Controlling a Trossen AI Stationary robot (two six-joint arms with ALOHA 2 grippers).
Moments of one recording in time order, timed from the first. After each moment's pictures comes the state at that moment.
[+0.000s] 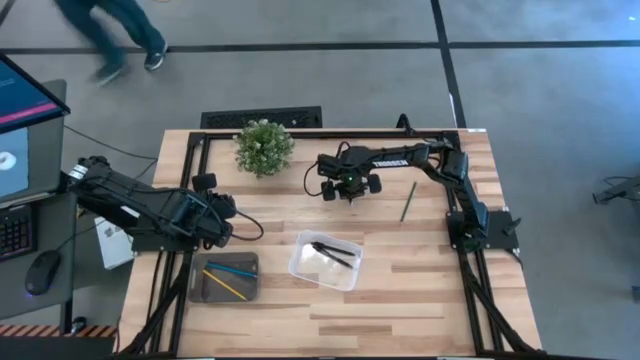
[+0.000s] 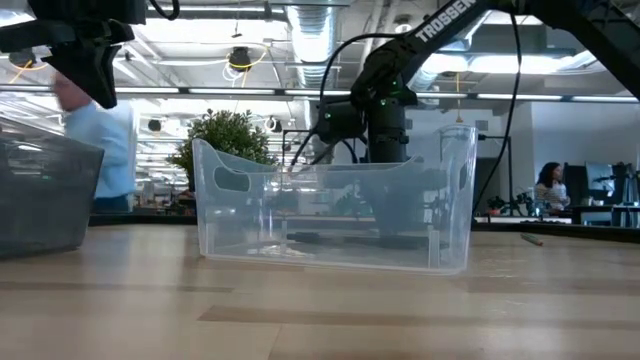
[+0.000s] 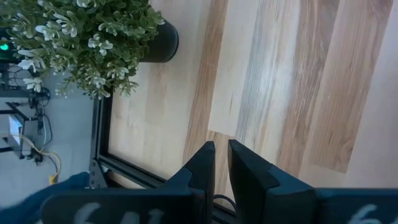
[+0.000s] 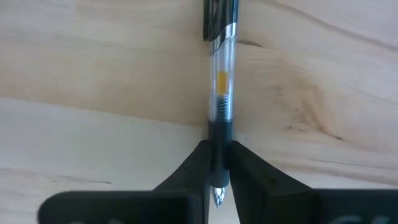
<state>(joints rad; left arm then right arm) -0.37 1.06 0.94 -1.42 -0.60 -0.49 -0.31 2.15 1.51 -0.96 -0.04 1.03</state>
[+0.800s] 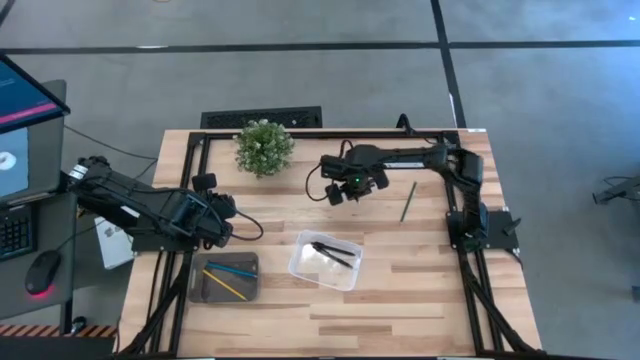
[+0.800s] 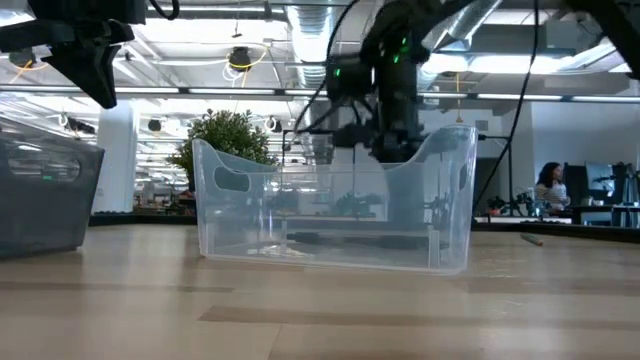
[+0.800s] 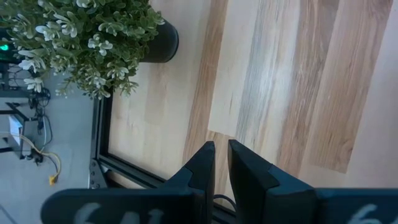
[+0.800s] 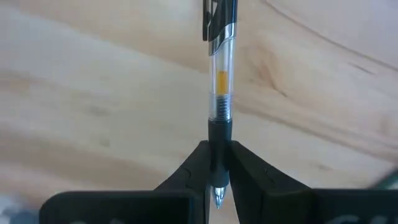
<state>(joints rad) -0.37 1.06 0.94 -1.42 -0.60 -0.49 -0.23 1.98 1.54 -1.12 0.01 0.94</state>
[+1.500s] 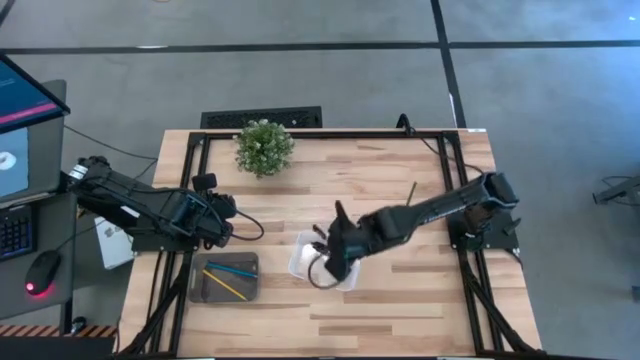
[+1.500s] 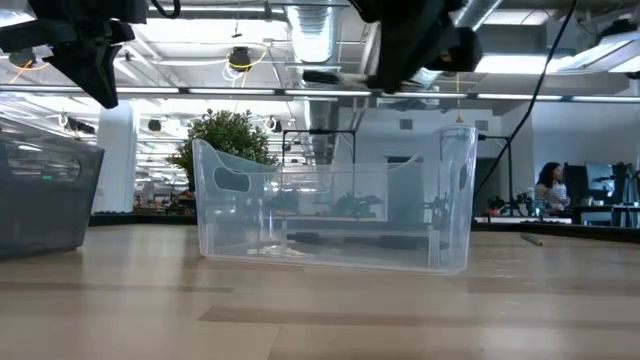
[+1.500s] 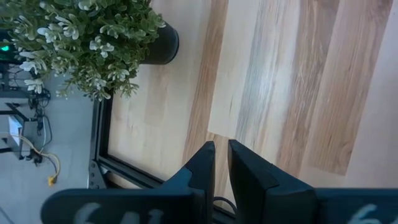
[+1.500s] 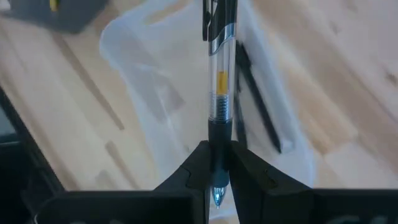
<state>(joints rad) -0.37 1.06 0.94 -1.42 -0.60 -0.49 0.31 1.81 1.54 -0.91 0.10 0.92</state>
